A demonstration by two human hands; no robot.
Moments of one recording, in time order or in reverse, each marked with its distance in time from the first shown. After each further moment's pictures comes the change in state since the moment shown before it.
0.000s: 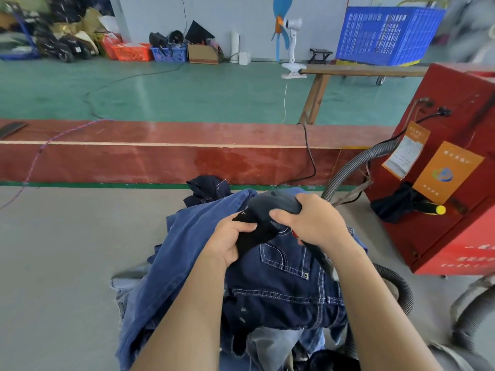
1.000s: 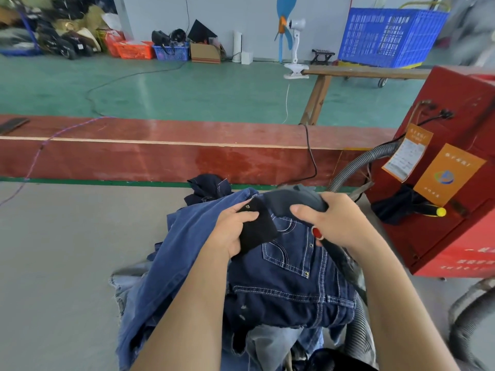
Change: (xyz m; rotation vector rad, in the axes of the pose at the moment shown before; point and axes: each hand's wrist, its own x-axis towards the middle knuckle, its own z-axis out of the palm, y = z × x) left_hand 0.007 0.008 0.005 -0.003 0.049 0.032; right_hand -0.011 0.016 -0.023 0.237 0.032 0.086
